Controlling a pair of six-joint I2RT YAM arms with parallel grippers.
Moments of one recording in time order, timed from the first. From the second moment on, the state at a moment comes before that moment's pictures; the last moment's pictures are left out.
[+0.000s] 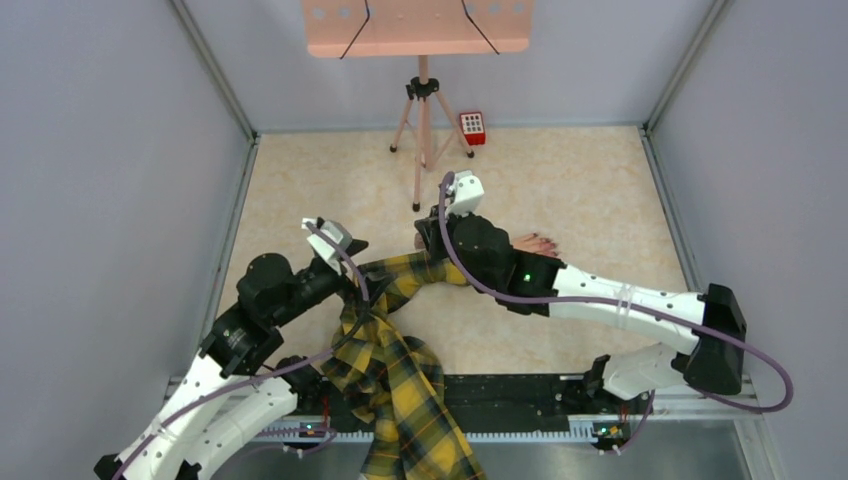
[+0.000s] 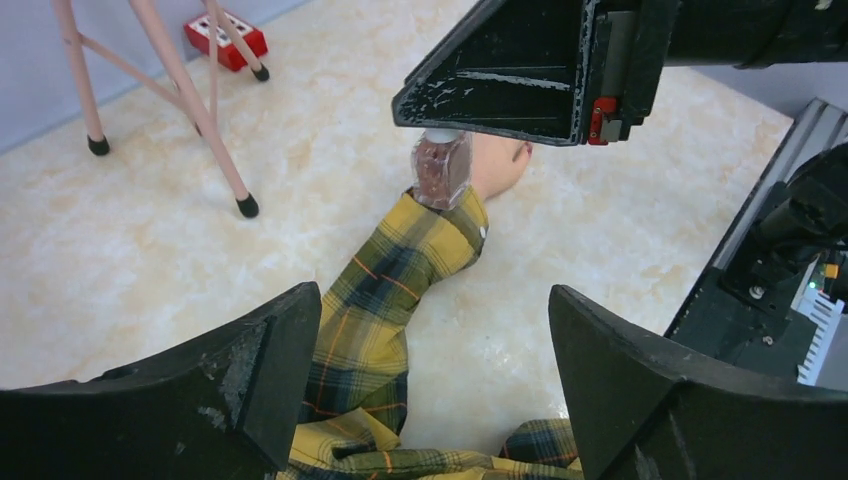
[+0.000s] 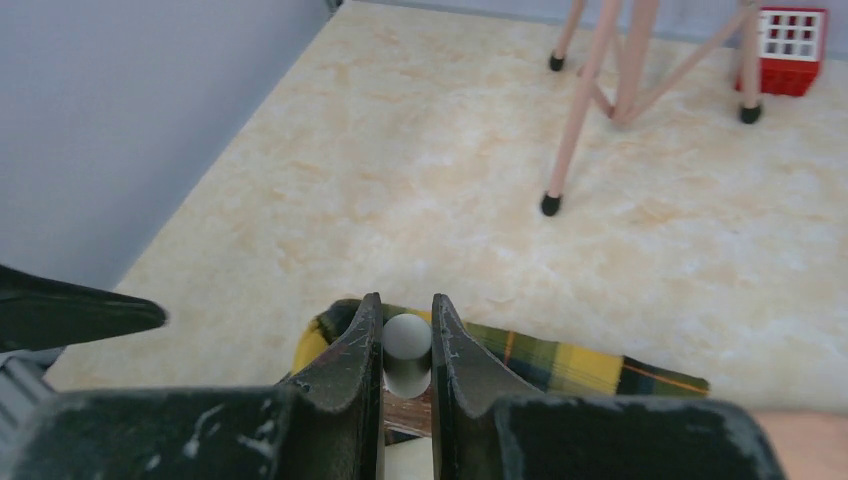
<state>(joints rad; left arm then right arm) -0.63 0.55 0.79 -0.39 0.23 -0.04 1.15 1.35 1.13 0.01 0.56 0.35</state>
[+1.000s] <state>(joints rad) -0.54 0.57 0.79 -0.38 -0.21 -0.11 0.52 1.40 0.53 0.57 0.90 0.31</state>
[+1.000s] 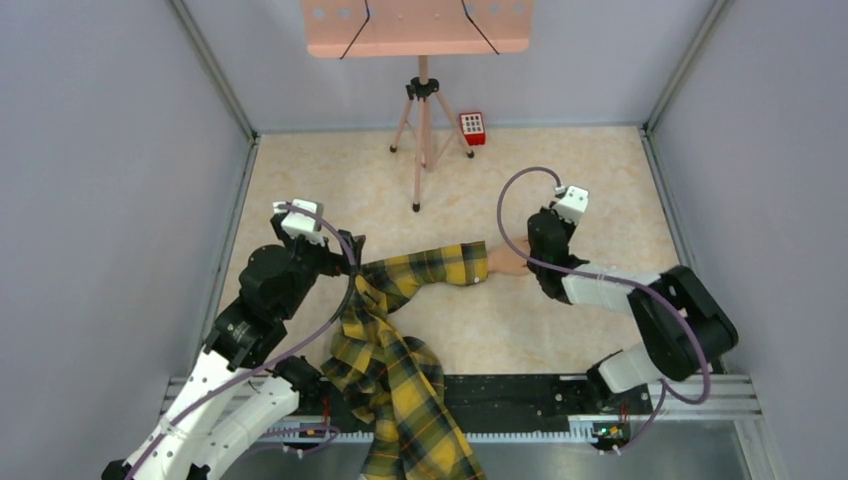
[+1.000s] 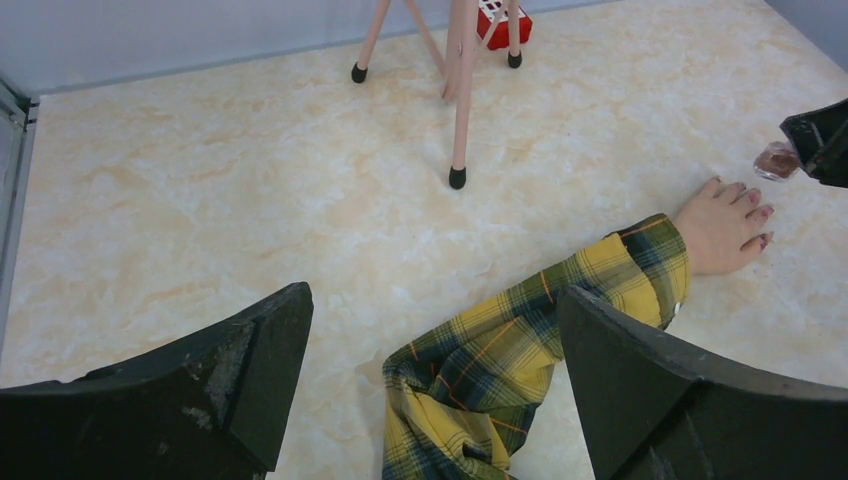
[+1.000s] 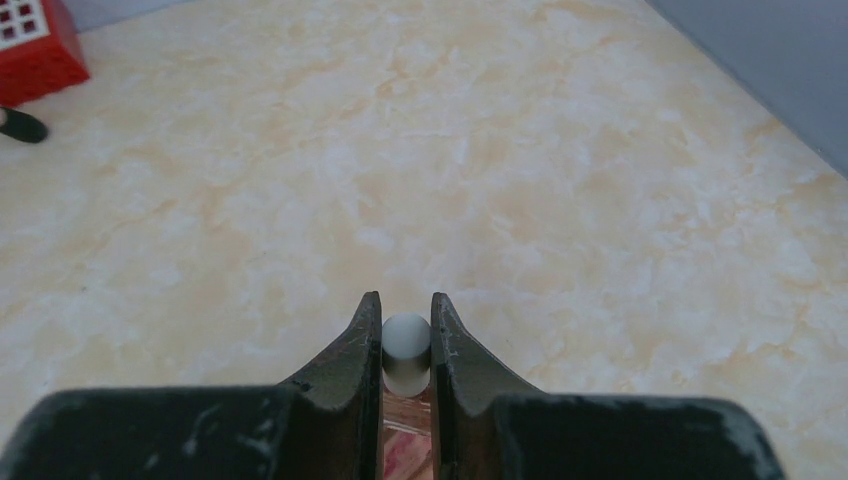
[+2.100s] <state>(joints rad) -0.53 0.52 0.78 -0.37 -0.19 -0.11 0.47 1.81 0.88 0.39 1.05 0.43</state>
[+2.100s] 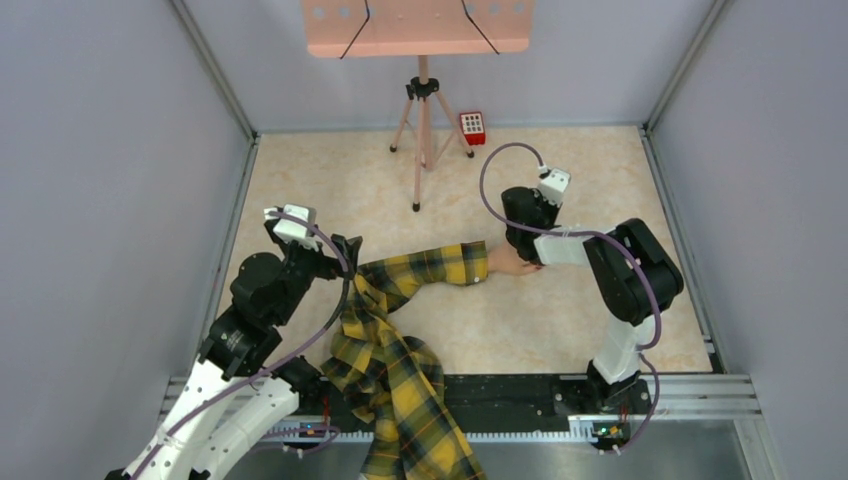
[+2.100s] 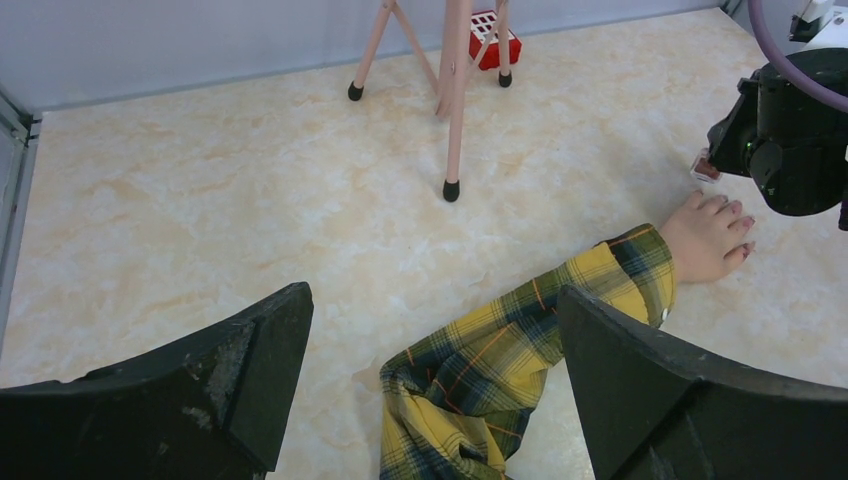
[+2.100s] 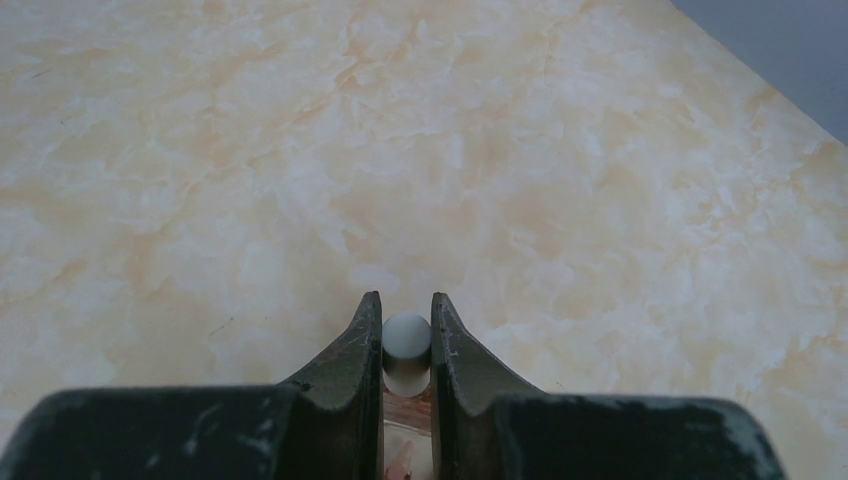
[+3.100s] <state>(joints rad) -0.53 0.49 0.77 -0.37 -0.19 -0.11 0.47 1.81 0.90 0.25 1.04 0.50</state>
